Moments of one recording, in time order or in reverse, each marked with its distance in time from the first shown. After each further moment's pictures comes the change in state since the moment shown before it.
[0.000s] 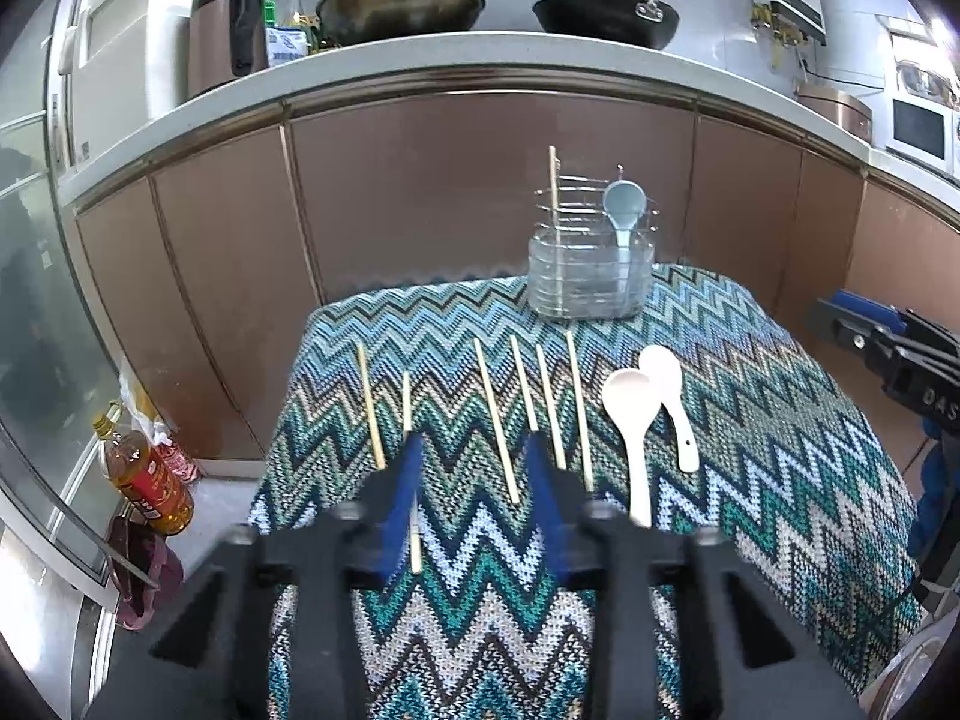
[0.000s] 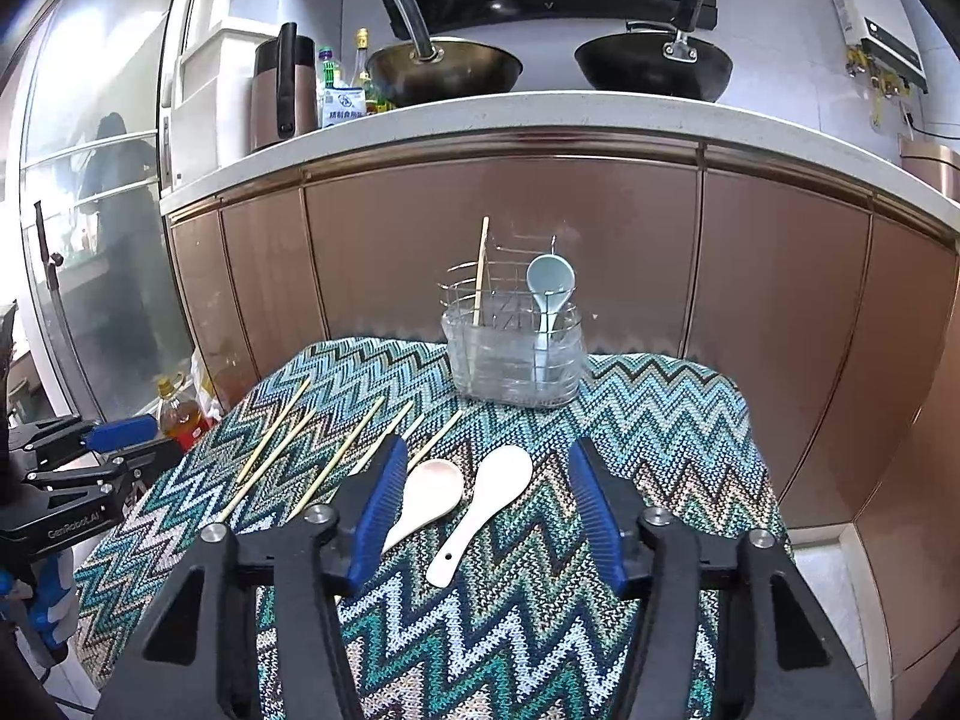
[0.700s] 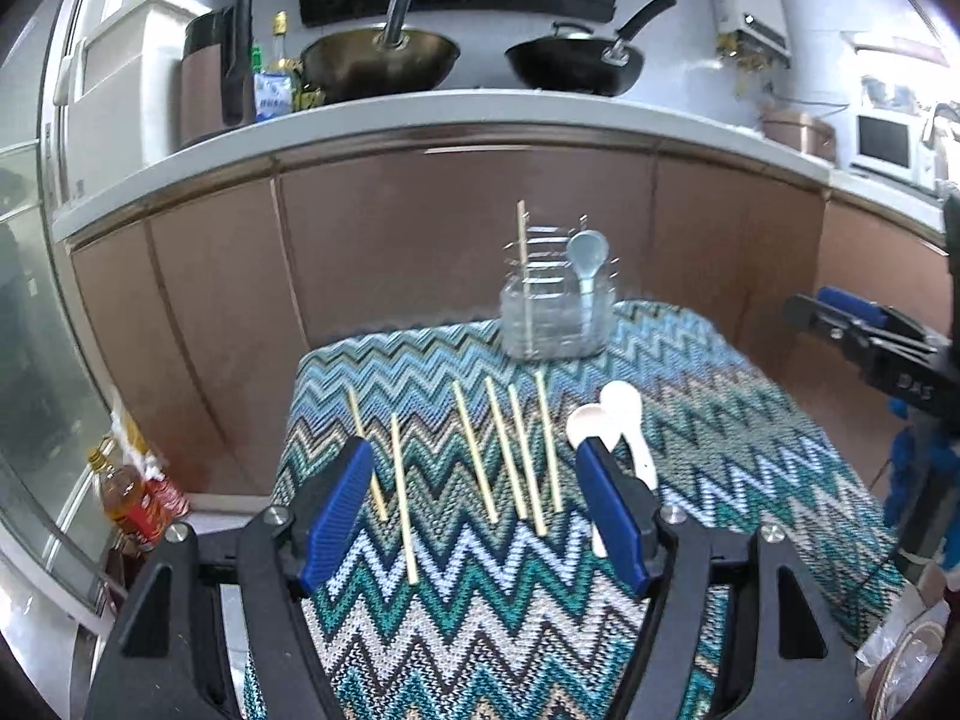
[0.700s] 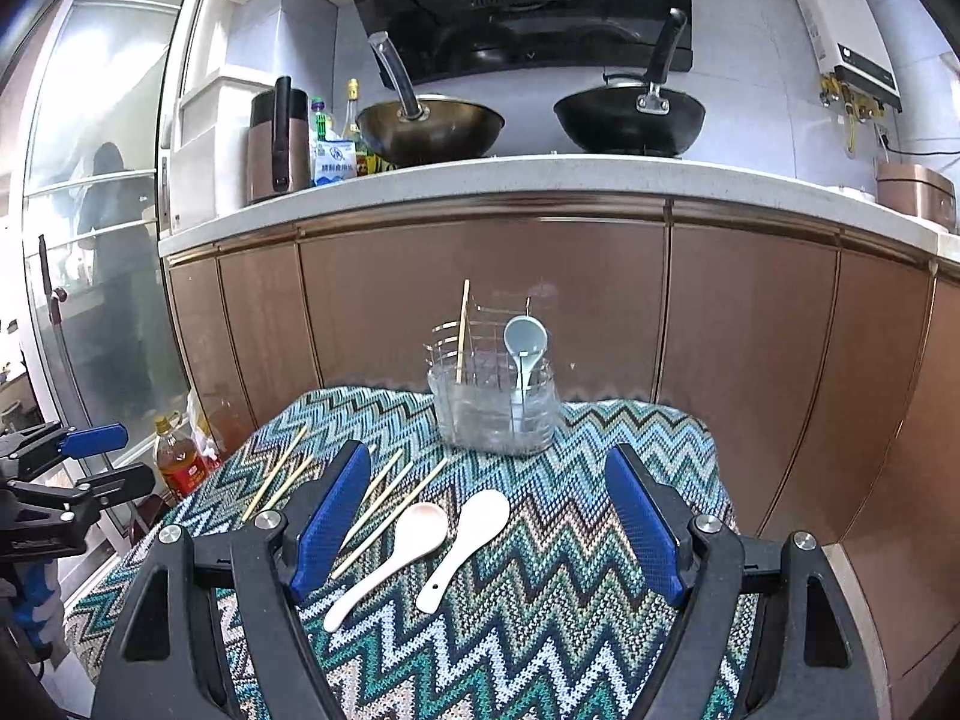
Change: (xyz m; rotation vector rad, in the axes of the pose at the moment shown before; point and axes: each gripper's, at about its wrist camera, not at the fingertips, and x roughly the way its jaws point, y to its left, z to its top) left arm -0.043 0.000 0.013 0.020 -0.078 -0.033; right arm -0.038 -0.011 0.017 0.015 -0.105 -0.026
